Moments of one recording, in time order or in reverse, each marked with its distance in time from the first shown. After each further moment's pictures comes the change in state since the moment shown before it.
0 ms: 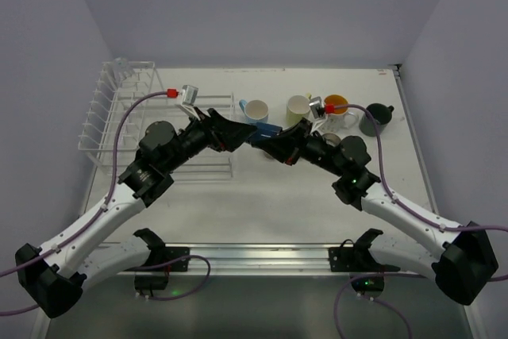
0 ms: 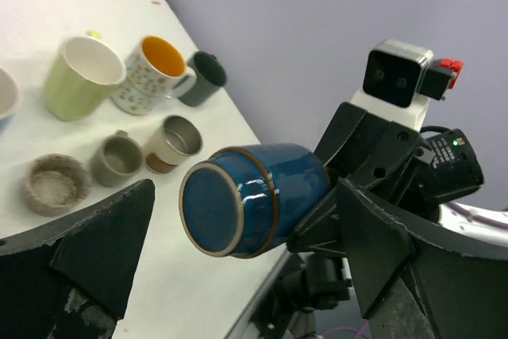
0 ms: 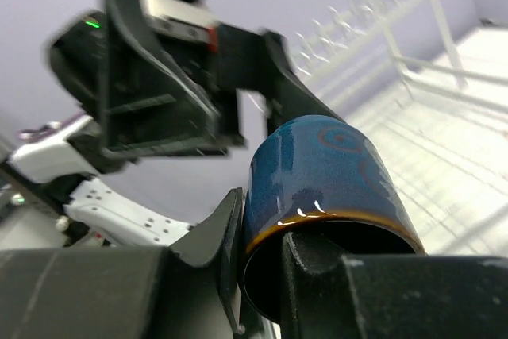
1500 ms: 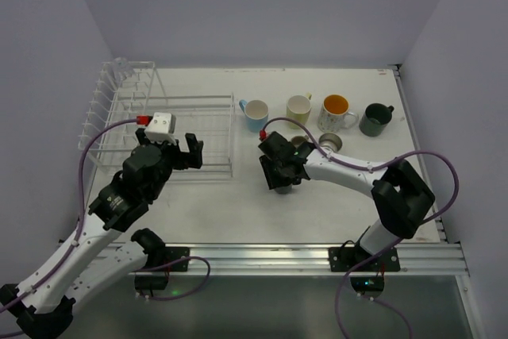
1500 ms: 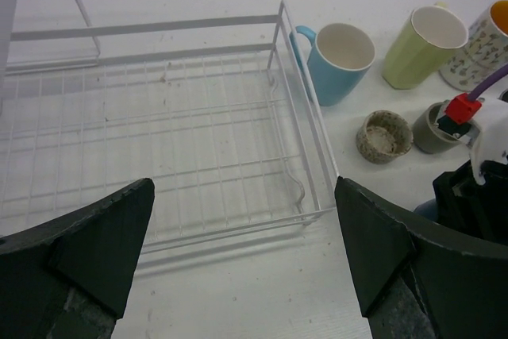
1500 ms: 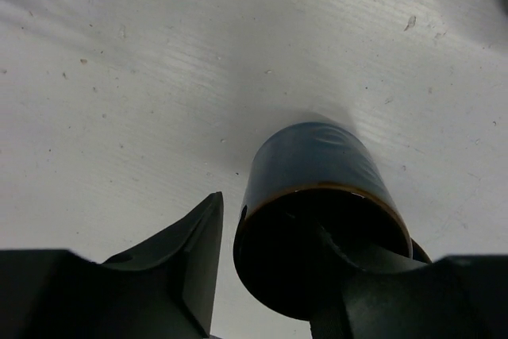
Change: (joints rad) left arm 0.002 -0.299 -0.039 -0.586 -0.645 0.579; right arm 0.156 0.559 0.395 -1.310 0.579 -0.285
